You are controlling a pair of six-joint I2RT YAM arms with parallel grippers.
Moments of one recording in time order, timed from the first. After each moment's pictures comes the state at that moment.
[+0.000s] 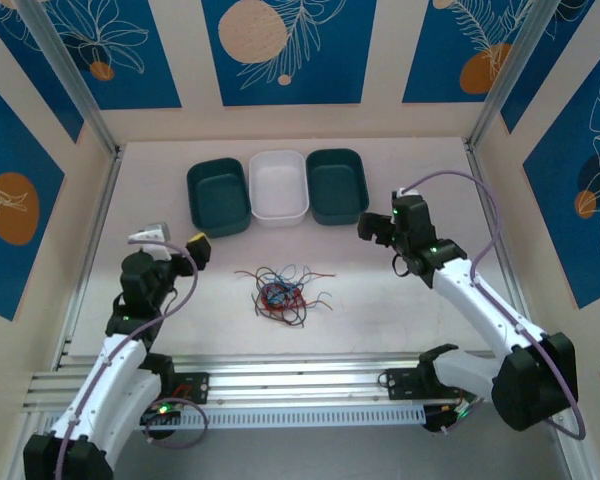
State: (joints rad) left arm -0.17 0.66 0.32 0.06 0.07 -0.35; right arm 0.37 1.15 0.83 -0.42 0.16 0.43
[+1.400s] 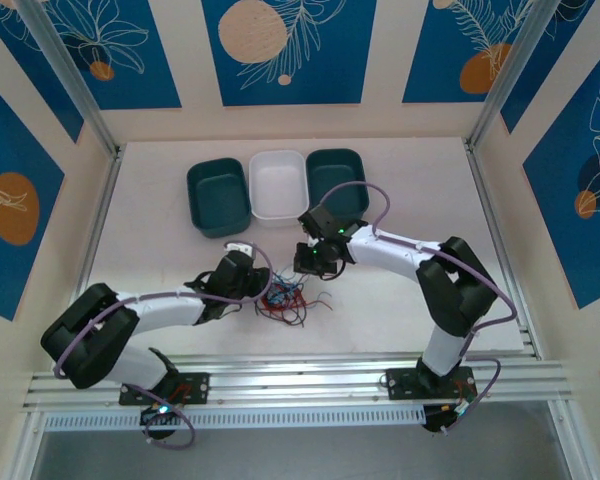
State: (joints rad) left arm -0.72 1.40 0.47 0.18 -0.12 -0.61; right arm 0.73 1.74 1.14 -0.53 -0.21 0.75
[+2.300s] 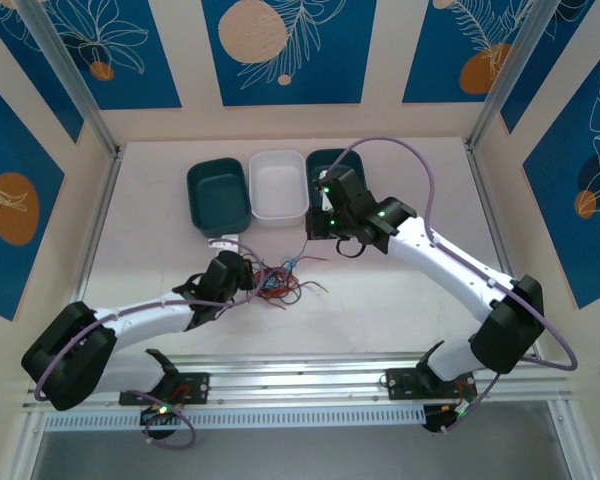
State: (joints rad) left arm -0.71 1.26 0.44 0.16 -0.34 -0.57; right arm 0.71 1.43 1.34 -0.71 -0.04 0.55
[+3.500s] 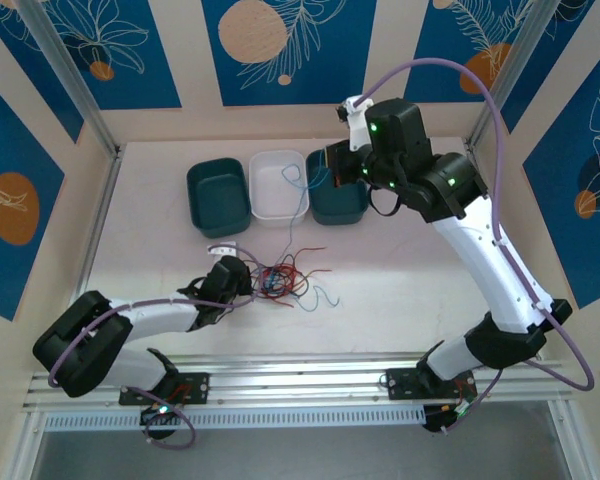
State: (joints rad) left arm -0.70 1.34 0.40 0.21 -0.35 -0.63; right arm 0.67 1.49 2.04 -1.04 0.09 0.22
